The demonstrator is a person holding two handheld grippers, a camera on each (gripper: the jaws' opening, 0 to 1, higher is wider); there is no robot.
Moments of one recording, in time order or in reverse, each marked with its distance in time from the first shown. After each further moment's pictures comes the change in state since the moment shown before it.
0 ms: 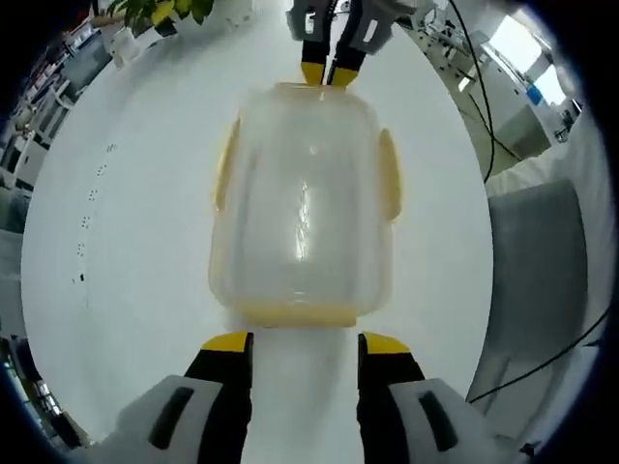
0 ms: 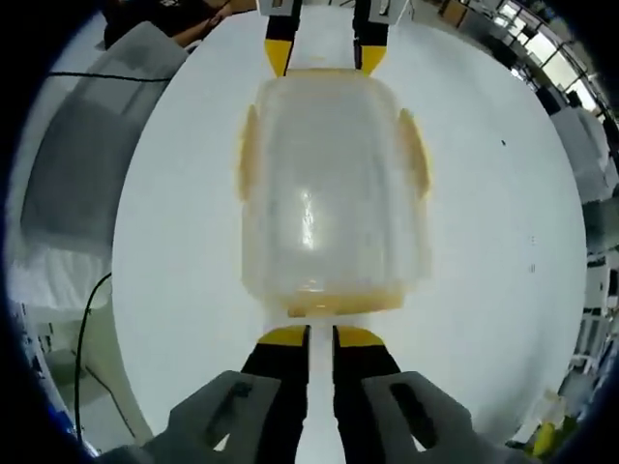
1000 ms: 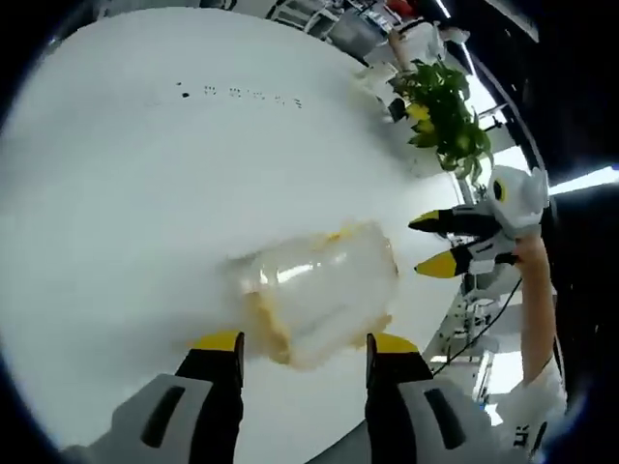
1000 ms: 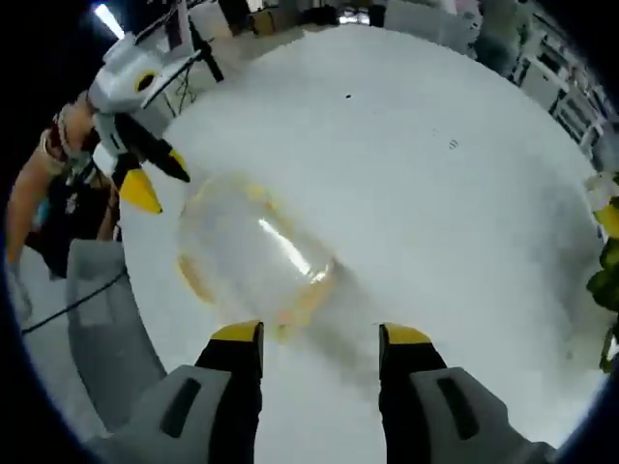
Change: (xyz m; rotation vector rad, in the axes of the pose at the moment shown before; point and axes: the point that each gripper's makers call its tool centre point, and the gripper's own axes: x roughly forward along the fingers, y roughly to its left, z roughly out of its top) left arm -0.044 -0.001 0.038 -1.214 -0.498 -0.258; right arm -0.070 -0.031 0.042 0.956 -0.395 0.133
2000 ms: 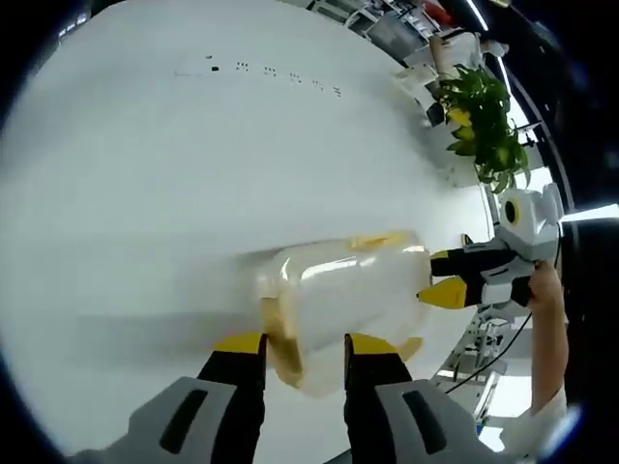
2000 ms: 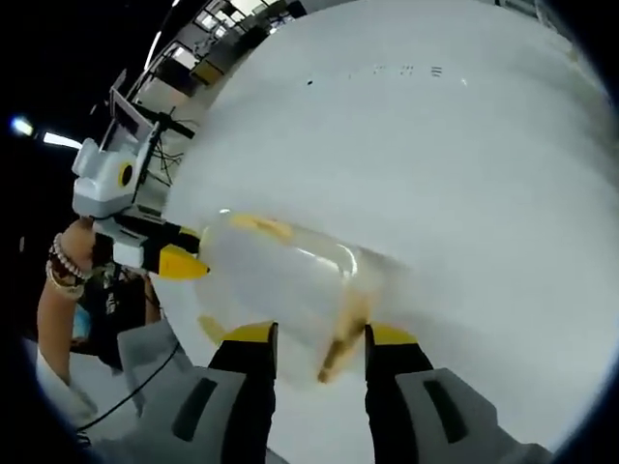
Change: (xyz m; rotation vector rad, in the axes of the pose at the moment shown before) left arm 0.026 0.020 -0.007 -0.031 0.038 0.141; right arm 0.045 0.010 -0.013 0.247 0.050 0.093
